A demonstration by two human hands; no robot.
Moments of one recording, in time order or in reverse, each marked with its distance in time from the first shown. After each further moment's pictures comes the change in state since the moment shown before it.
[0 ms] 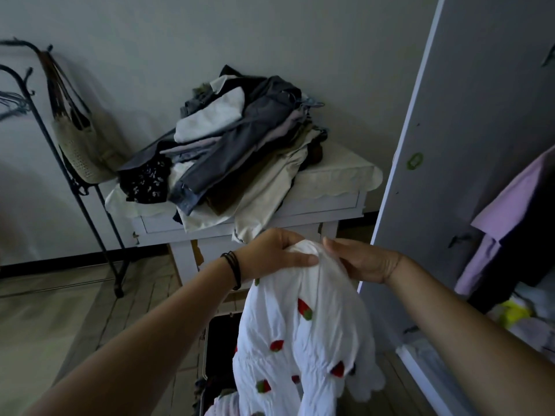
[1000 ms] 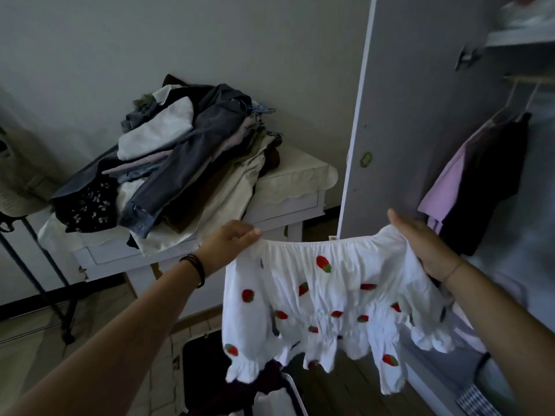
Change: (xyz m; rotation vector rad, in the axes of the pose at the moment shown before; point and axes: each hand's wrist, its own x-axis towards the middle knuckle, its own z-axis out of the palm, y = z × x) left_hand 0.041 -0.036 -0.038 0.176 0.193 0.022; right_hand -0.100 0.008 -0.056 -0.049 1.098 -0.281
